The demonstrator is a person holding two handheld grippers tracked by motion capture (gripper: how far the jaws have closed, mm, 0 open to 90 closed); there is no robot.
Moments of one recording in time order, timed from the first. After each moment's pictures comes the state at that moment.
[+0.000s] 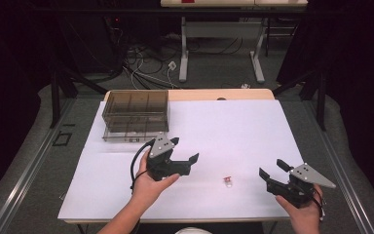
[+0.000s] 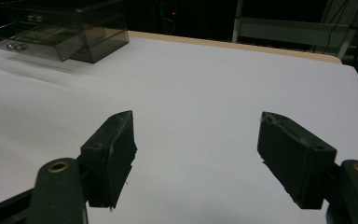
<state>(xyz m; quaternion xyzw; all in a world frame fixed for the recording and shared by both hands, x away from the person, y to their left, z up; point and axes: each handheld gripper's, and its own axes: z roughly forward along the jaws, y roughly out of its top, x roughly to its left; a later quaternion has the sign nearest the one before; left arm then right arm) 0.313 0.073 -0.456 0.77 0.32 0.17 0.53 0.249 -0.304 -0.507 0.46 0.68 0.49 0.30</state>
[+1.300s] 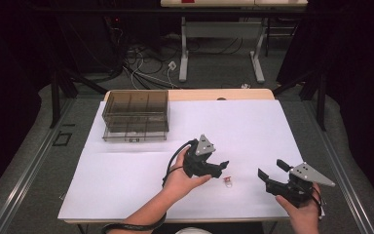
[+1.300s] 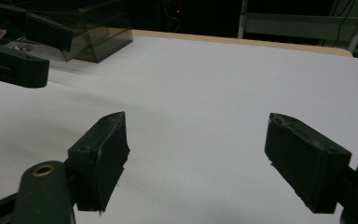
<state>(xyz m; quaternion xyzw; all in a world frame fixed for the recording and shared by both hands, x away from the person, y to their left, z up) 0.335 -0.015 -0.485 0.84 0.25 0.13 0.47 0.252 -0.306 -0.511 0.46 0.68 0.50 0.29</state>
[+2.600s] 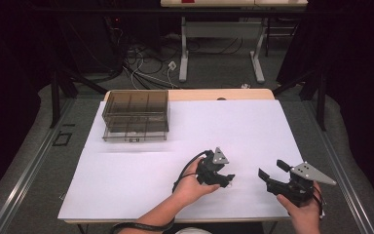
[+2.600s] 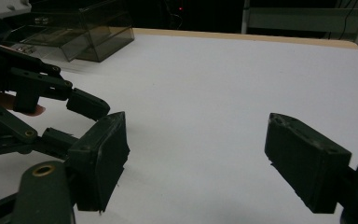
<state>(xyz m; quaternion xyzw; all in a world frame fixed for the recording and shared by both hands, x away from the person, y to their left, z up) 0.333 -0.050 -0.529 0.88 0.22 0.07 0.40 0.254 -0.309 -0.512 0.47 0.67 0.50 0.27</state>
